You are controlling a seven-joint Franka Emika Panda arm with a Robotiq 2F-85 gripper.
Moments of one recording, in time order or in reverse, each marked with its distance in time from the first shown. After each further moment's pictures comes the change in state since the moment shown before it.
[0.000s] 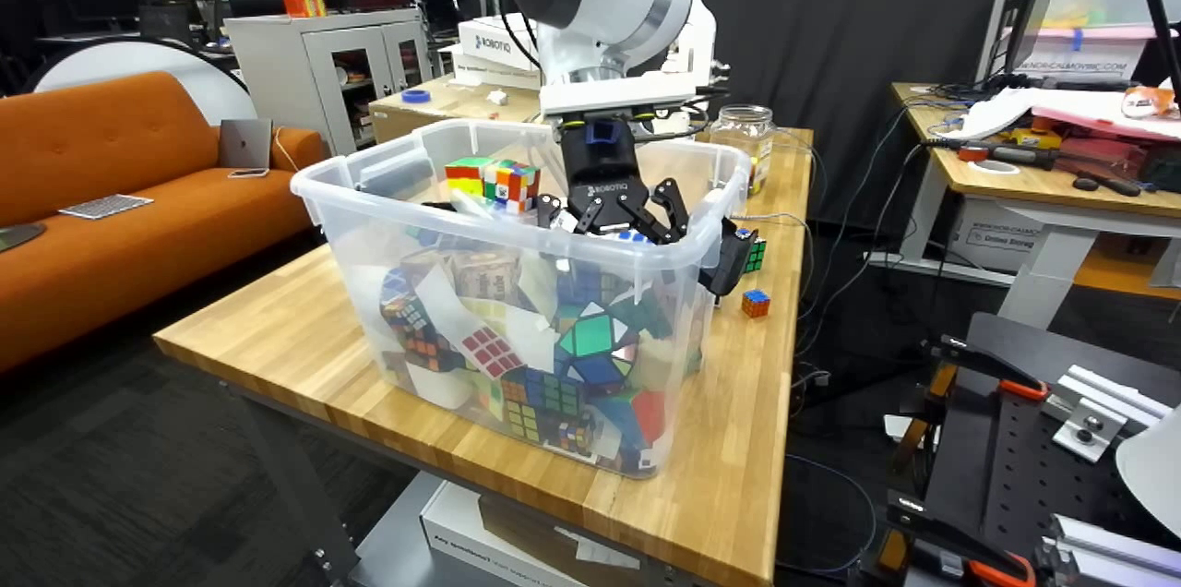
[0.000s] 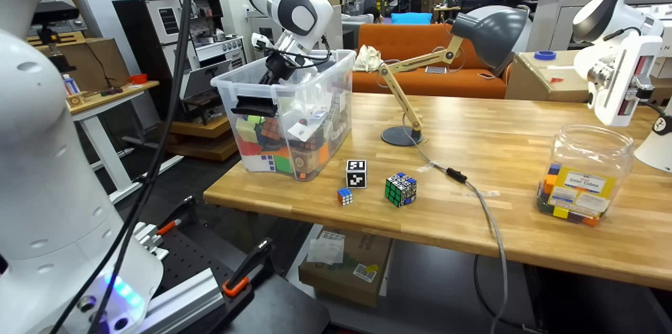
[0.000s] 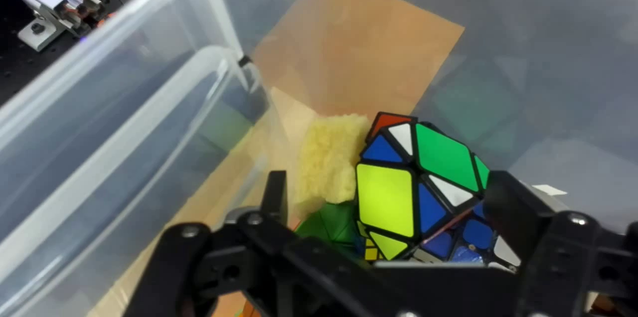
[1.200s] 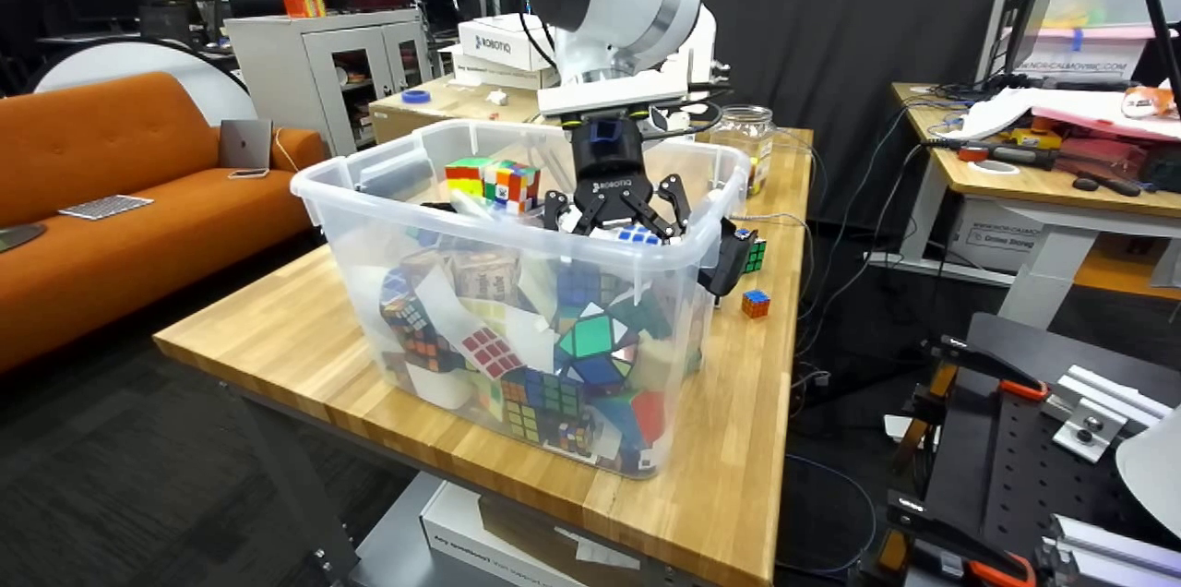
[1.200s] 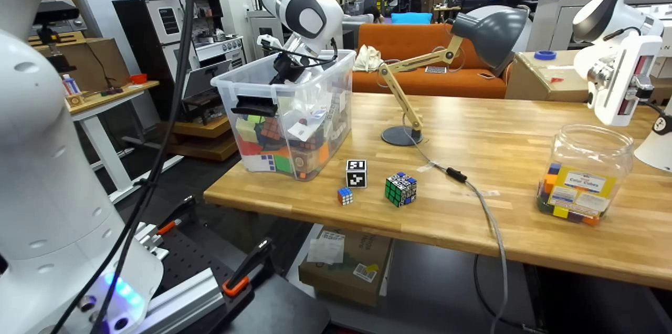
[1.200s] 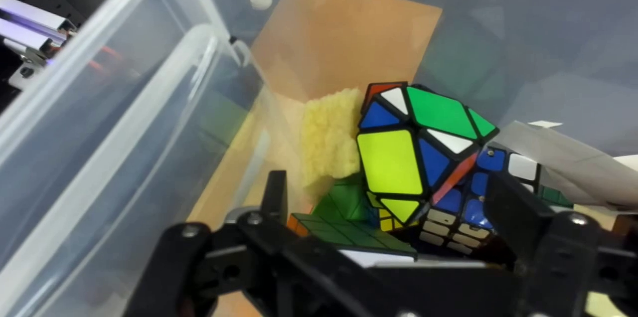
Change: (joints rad) arm -0.013 0.013 -0.036 0.004 0.047 0.002 0.108
